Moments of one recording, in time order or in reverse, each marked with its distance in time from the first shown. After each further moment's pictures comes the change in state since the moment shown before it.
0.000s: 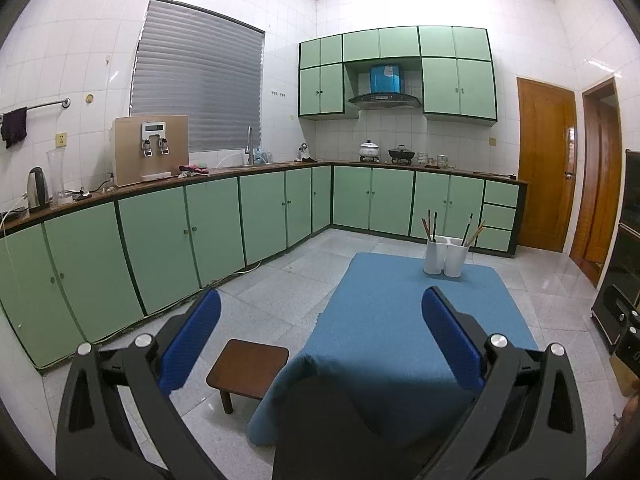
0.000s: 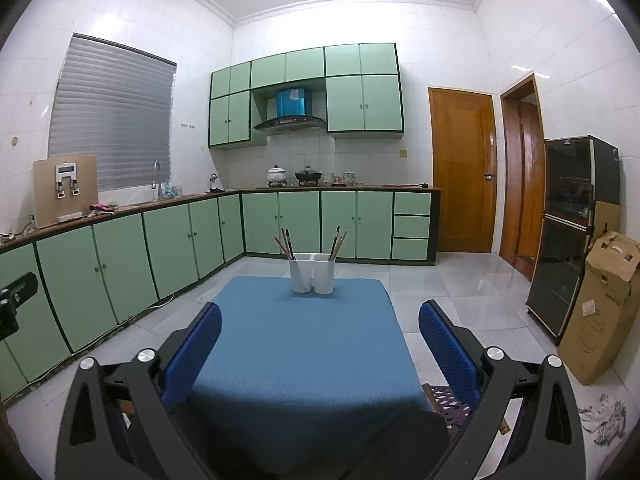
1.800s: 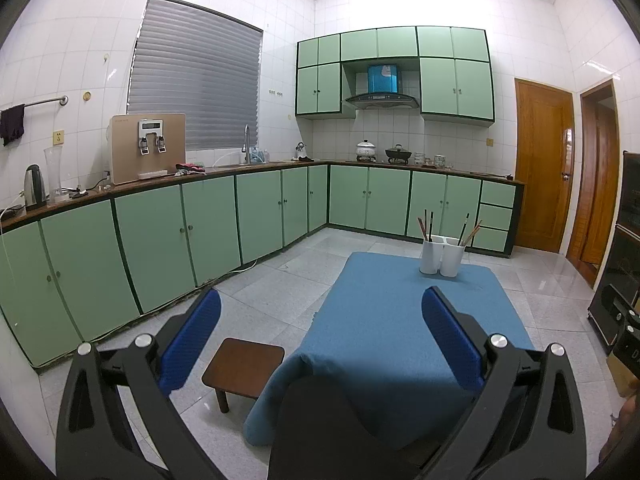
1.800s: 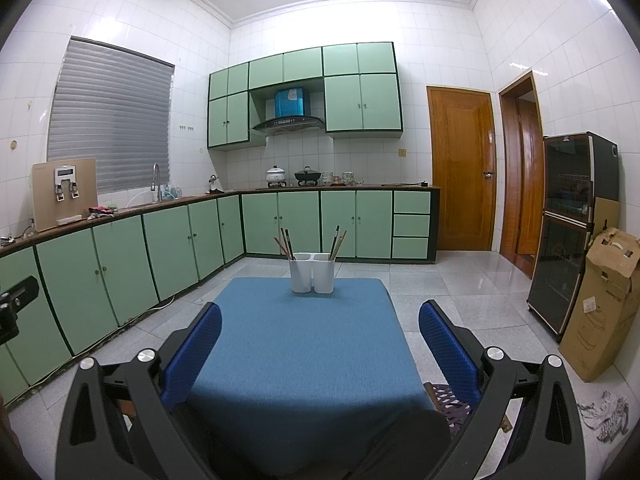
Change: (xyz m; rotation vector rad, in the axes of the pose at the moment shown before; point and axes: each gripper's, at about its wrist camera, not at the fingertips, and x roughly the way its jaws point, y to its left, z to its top) left arm -0.002 0.000 0.004 -0.003 0.003 -0.012; right arm -0.001 0.001 0.004 0.009 0.000 -0.003
